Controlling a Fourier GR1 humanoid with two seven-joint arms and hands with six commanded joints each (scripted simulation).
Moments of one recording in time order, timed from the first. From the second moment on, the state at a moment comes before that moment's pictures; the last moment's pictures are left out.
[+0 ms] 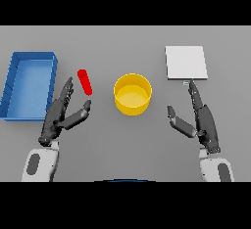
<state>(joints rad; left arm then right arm) 0.01 0.03 -0.13 -1.62 -0.16 -0.01 0.08 0.11 -0.06 0.13 -1.72 0.22 -0.03 -0.10</state>
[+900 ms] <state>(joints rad) -0.38 0.02 0.01 -1.11 -0.15 0.02 -0.01 0.09 -0.05 0.11 -1.70 0.19 -0.03 -0.09</state>
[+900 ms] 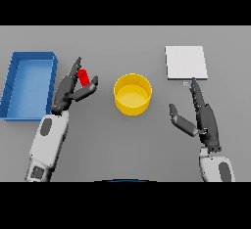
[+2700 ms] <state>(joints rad) -0.57 0.15 -0.21 -1.16 -0.35 0.07 0.04 0.09 -0.06 0.14 -1.71 0.26 -0.05 -0.10</state>
